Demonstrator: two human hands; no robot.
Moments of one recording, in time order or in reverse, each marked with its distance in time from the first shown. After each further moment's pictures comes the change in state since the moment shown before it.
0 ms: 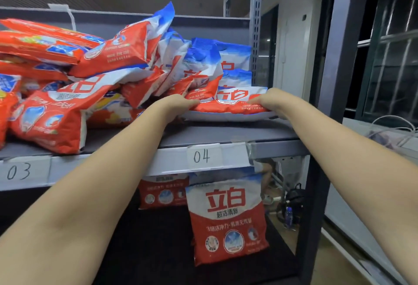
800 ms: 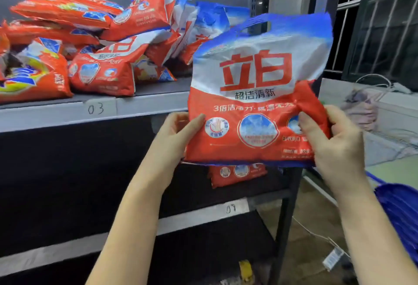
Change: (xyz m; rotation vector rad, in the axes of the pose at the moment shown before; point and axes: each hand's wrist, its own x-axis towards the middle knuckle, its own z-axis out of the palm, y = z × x) left_hand -0.249 -0.099 0.020 -1.029 -0.101 0.158; right_hand -0.301 0.049 0.033 0.329 0.455 -0.442
